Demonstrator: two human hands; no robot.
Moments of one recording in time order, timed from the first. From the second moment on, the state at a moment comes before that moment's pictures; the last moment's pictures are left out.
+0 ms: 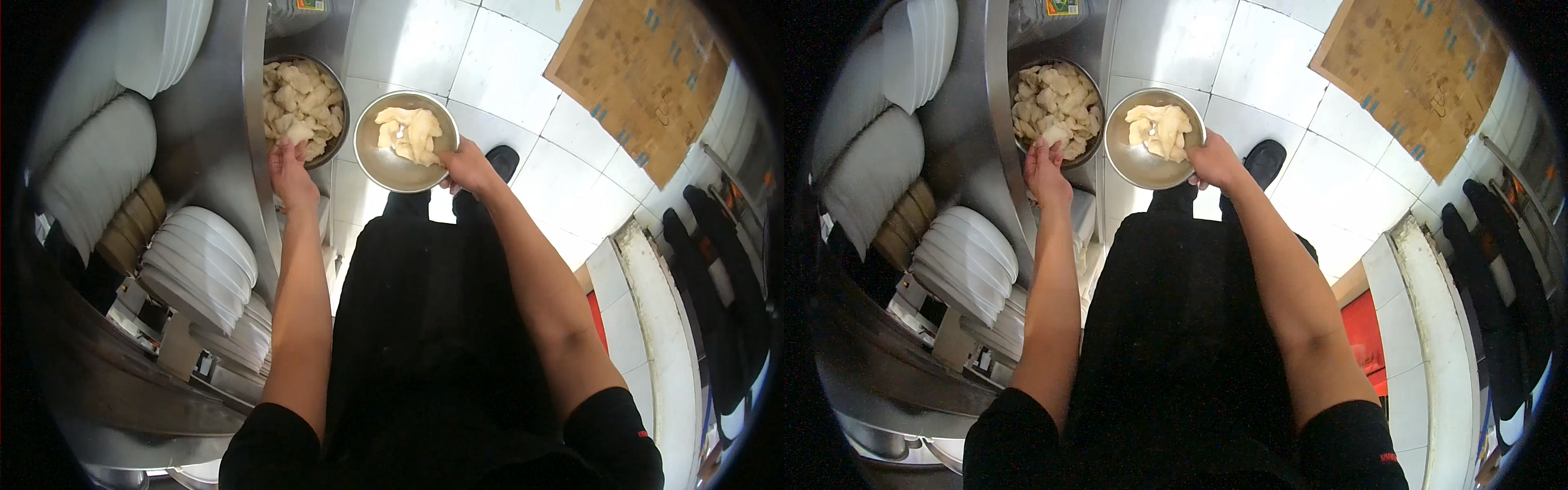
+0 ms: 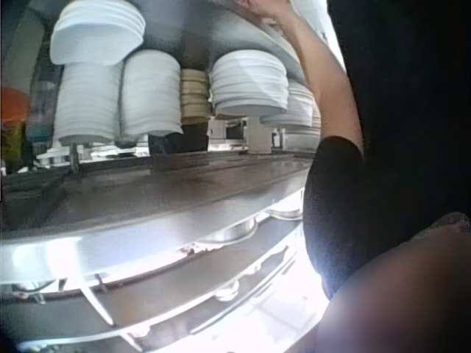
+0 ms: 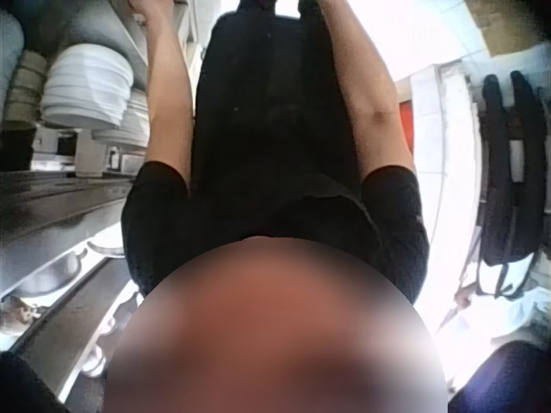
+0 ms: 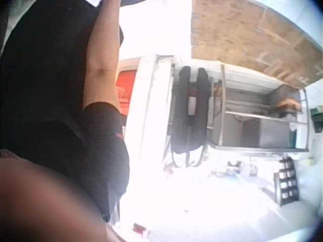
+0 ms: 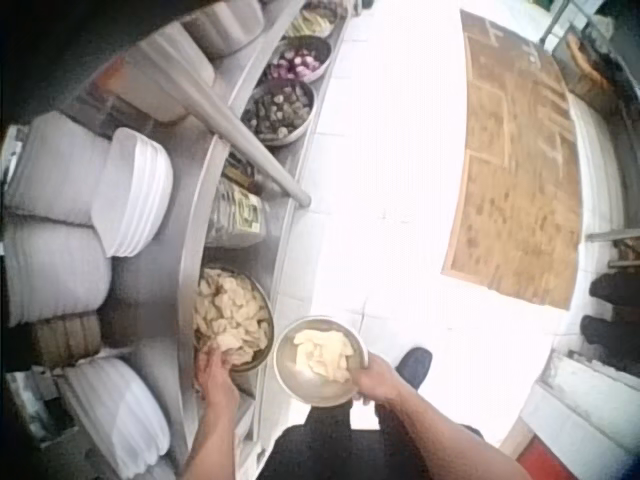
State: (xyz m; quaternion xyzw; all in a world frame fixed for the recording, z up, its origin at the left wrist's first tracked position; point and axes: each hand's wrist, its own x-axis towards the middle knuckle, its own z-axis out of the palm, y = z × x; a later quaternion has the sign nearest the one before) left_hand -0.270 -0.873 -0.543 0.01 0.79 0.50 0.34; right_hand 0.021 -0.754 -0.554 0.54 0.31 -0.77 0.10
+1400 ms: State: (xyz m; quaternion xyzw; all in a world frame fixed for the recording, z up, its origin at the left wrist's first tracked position) left_hand -0.140 -0.612 -0.075 0.36 0.64 0.56 0.39; right_hand 0.412 -0.868 -0.139 0.78 0.21 -0.58 -0.02
